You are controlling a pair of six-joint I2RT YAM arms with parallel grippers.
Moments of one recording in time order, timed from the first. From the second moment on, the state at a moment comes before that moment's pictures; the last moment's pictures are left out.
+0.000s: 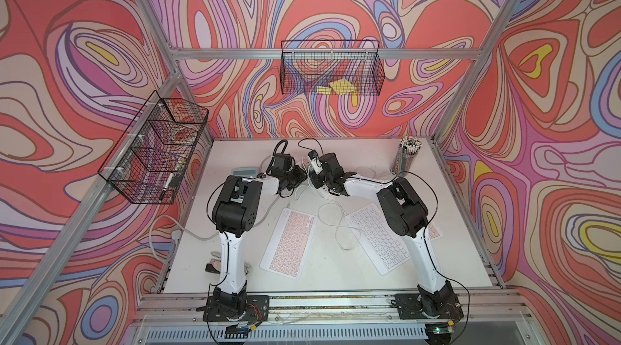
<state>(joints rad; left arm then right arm) -0.28 2.14 1.28 0.11 0.38 -0.92 0.62 2.31 1.65 0.03 -0.01 -0.07</state>
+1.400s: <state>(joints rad) -0.30 2.17 1.32 0.11 0.39 -0.93 0.55 2.29 1.56 0.15 -0.22 0.13</state>
